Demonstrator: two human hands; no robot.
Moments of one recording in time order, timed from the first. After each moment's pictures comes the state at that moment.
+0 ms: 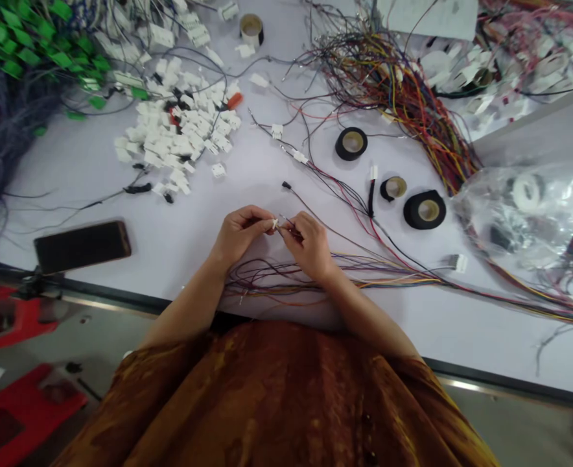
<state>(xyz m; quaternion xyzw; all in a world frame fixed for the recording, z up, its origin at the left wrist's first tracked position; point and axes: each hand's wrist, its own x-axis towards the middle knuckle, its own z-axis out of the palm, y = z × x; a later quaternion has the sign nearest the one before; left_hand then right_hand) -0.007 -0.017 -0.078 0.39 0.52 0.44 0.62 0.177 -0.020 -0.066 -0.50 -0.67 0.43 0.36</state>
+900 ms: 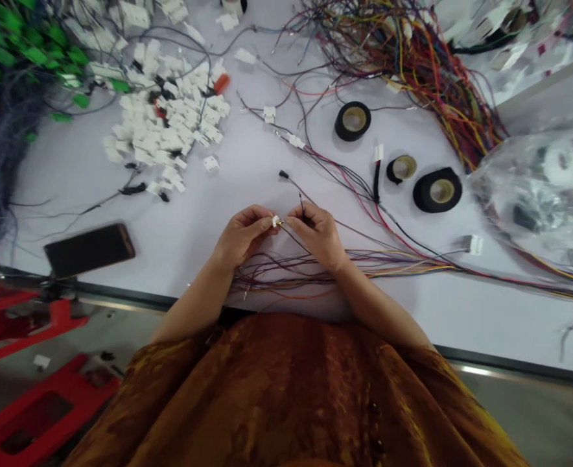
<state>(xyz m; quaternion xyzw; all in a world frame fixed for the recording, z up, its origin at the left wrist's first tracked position) 0.005 -0.024 -0.078 0.31 0.50 0.42 0.69 0.184 -0.019 -0.068 -0.50 -0.53 0.57 0.39</state>
